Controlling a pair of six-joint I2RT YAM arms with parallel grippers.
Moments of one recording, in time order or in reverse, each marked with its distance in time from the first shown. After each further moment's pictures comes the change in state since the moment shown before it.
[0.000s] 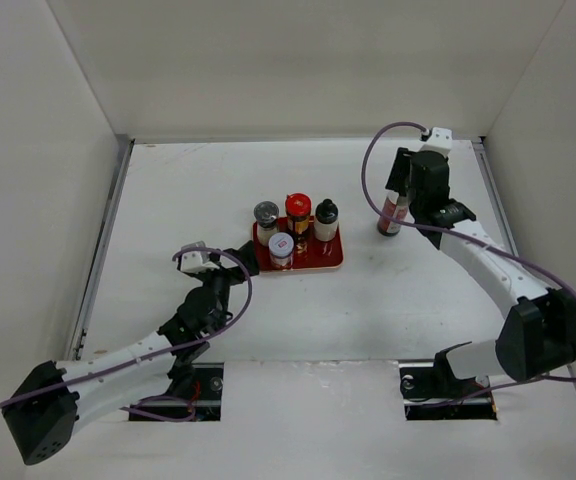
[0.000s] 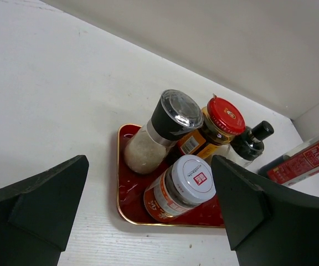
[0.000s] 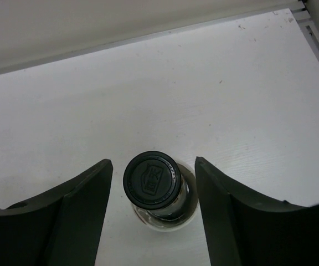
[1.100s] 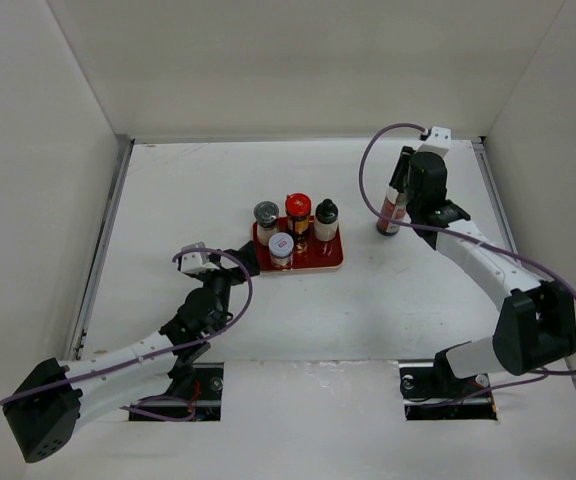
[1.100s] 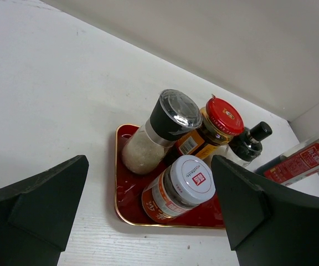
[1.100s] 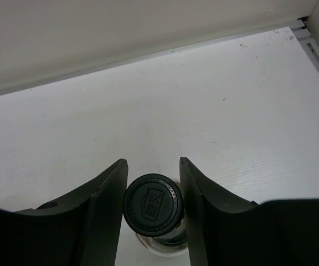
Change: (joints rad) left arm -0.002 0.029 -0.014 0.054 0.000 -0.005; right arm -0.003 0.034 -0.034 0.149 0.008 -0.018
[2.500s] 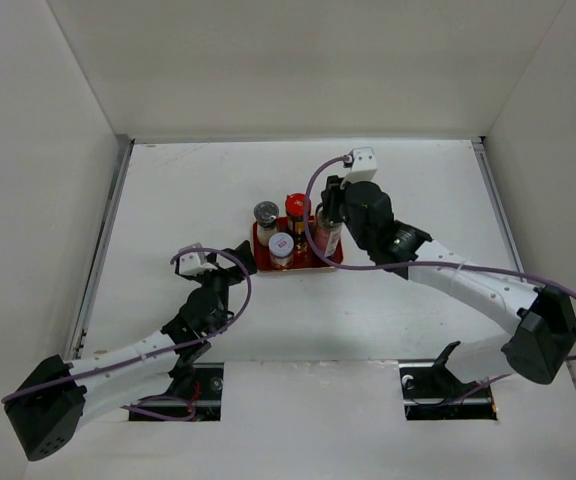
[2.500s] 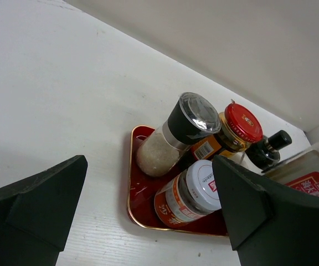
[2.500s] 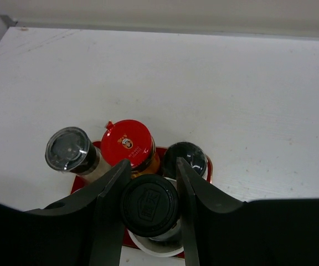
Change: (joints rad) left arm 0.013 0.028 -0.012 0.013 -0.056 -0.021; right arm 0.482 -0.037 0.042 -0.071 0.055 0.034
